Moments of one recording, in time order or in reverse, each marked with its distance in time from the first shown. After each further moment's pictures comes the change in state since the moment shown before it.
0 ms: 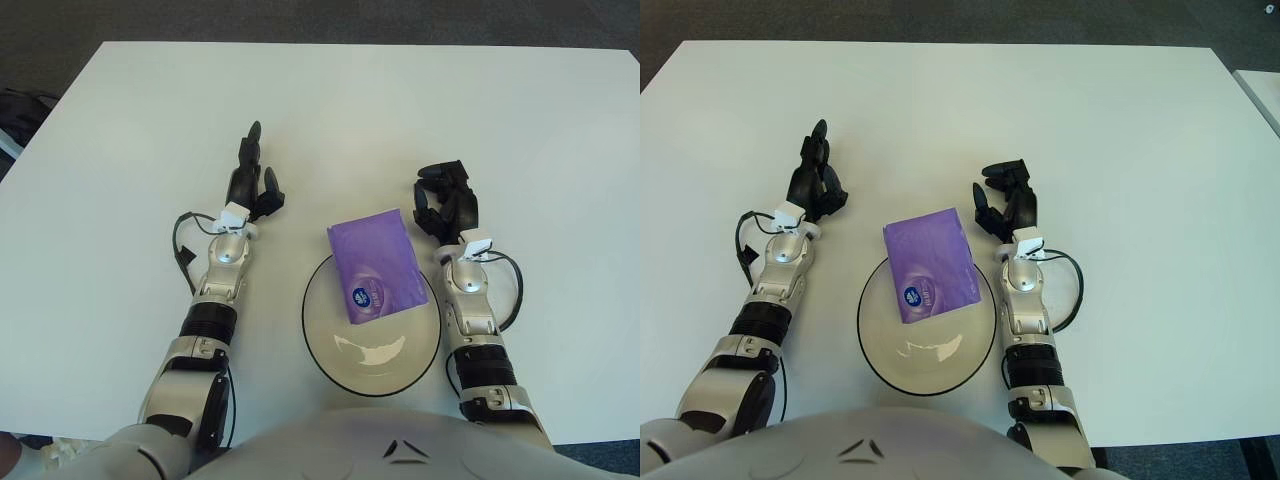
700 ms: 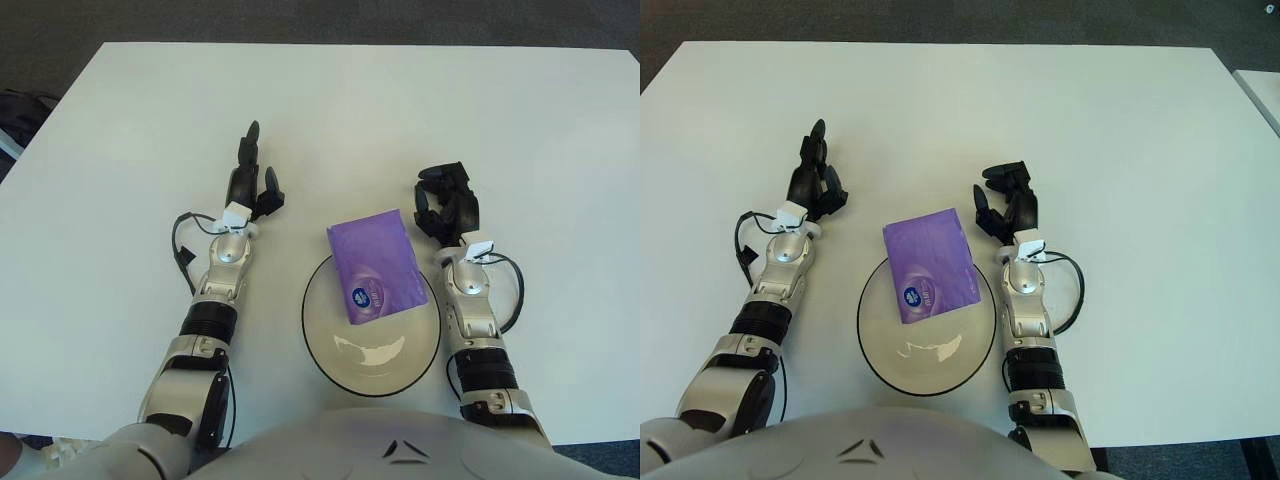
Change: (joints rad) left arm -0.001 0.002 -0.011 0.004 0.027 -0.003 0.032; right arm 0.017 0.001 0.001 -0.013 0.001 -0.007 0.008
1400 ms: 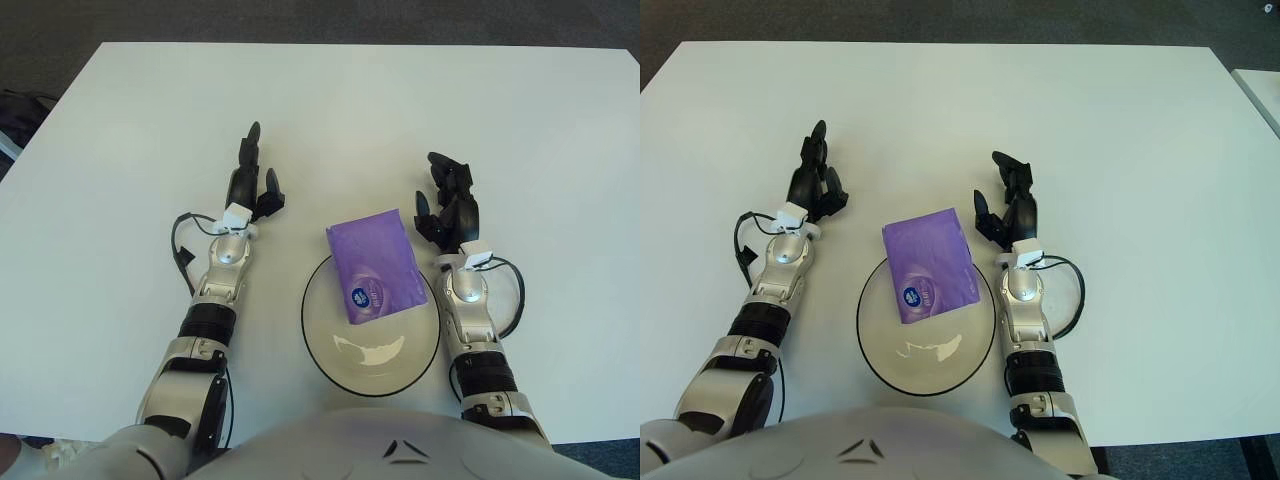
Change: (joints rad) left arm 0.014 0.007 -0.011 -0.018 0.005 0.005 0.001; right arm 0.010 -0.007 0.015 0.058 -0.025 -0.157 0.000
